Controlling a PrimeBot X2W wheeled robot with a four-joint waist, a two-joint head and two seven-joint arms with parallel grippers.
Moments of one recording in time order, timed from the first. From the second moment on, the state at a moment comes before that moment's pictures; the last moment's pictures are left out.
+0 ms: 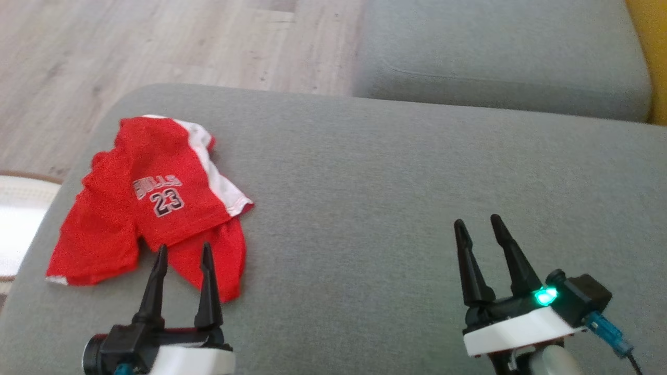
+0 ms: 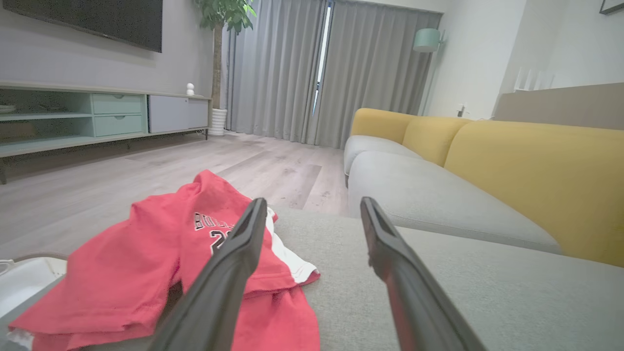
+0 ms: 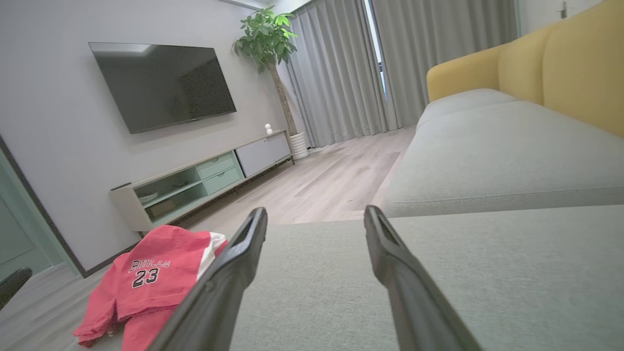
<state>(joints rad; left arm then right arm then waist) 0.08 0.05 -0.14 0.09 -0.22 0.00 -0.26 0.04 -0.04 0.24 0.12 0.35 0.13 -0.25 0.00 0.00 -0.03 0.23</state>
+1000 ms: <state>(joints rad) -0.04 0.08 -0.01 0.12 -0.18 -0.06 -0.26 0.05 -0.04 0.23 0.09 0.32 0.13 -0.25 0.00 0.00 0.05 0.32</state>
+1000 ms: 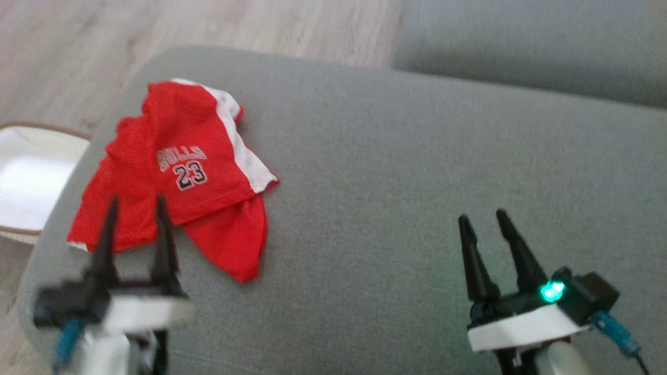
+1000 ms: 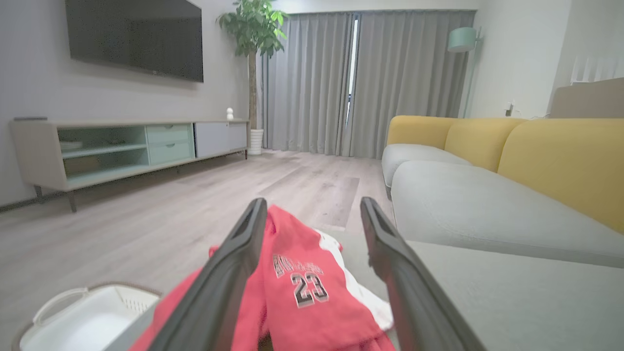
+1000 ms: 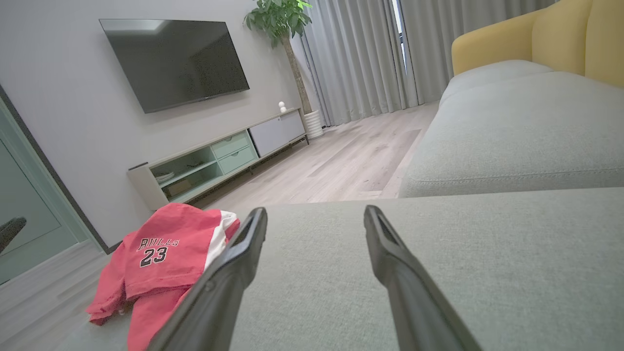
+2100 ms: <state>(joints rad) -0.87 0.47 -0.29 0.94 -0.44 -0.13 0.06 -0.11 -0.05 0.14 0.00 0.21 0.13 -0.25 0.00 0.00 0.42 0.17</state>
